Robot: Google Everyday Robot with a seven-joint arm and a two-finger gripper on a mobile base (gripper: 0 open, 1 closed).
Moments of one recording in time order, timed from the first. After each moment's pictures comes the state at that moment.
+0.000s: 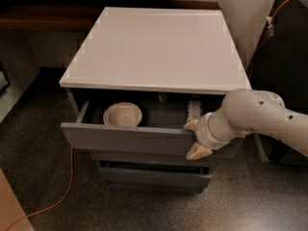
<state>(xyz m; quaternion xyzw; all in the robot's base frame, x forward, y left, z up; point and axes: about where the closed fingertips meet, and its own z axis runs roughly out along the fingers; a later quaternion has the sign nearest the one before) 0.518 -0.138 0.682 -0.70 0.67 0.02 0.25</state>
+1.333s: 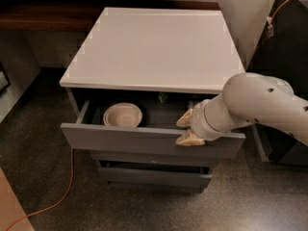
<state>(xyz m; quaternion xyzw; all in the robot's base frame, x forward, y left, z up) 0.508 -0.106 0.745 -0.65 0.70 0.03 0.28</state>
